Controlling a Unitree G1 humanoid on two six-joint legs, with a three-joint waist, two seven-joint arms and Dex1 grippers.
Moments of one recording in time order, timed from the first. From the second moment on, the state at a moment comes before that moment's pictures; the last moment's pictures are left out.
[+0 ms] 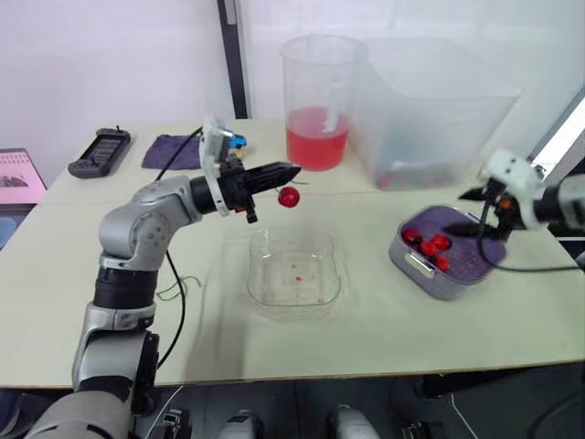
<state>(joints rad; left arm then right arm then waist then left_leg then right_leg) -0.88 0.43 0.09 0.04 -0.71 0.72 -0.93 -0.90 -1.09 0.01 0.23 0.27 0.69 1.24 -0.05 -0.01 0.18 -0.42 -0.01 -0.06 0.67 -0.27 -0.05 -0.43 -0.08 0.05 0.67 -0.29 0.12</state>
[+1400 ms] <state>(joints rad) -0.87 0.39 0.05 -0.06 -0.77 0.78 -0.85 -0.87 -0.60 0.07 -0.20 0.56 0.96 0.88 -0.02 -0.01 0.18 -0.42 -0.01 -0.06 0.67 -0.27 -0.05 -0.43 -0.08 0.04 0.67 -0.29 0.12</state>
